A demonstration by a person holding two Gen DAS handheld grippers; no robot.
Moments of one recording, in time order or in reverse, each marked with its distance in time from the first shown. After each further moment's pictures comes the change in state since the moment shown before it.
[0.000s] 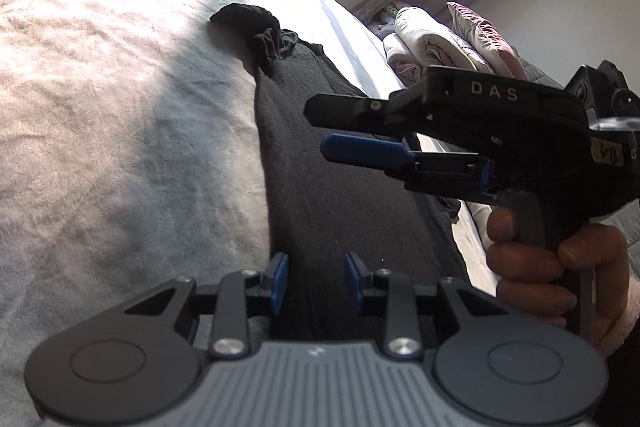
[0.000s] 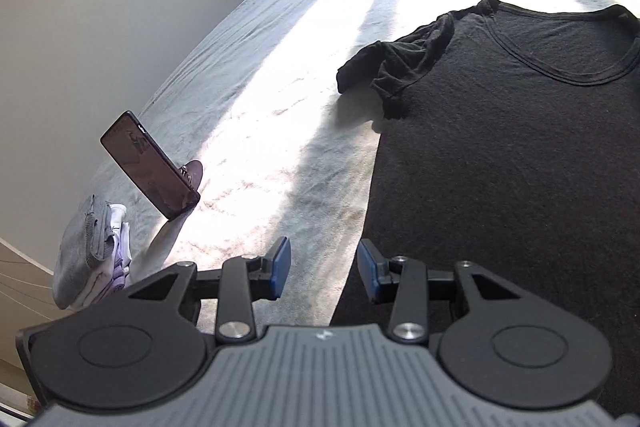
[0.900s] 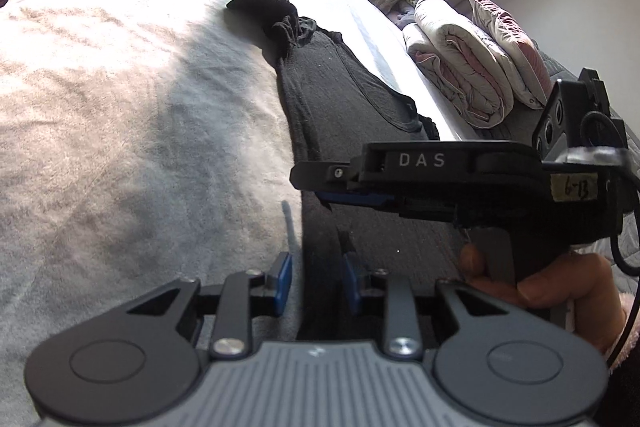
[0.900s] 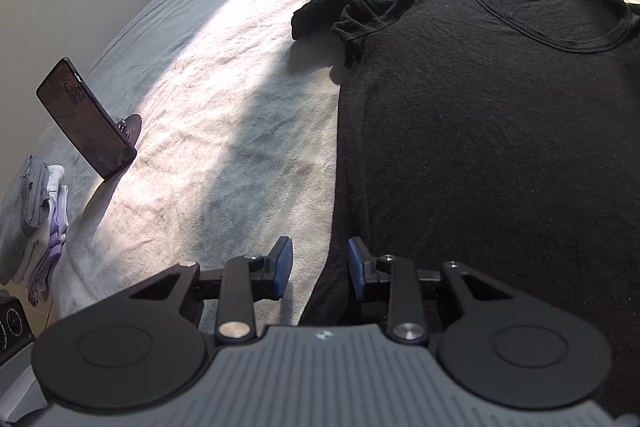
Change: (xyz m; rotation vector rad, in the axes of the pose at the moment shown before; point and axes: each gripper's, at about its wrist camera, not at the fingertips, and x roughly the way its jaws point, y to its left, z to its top) left arm 0.004 -0.001 0.002 -0.029 0.041 0.067; right arm 0.024 -0.003 -0.016 -0.049 0.088 -0.202
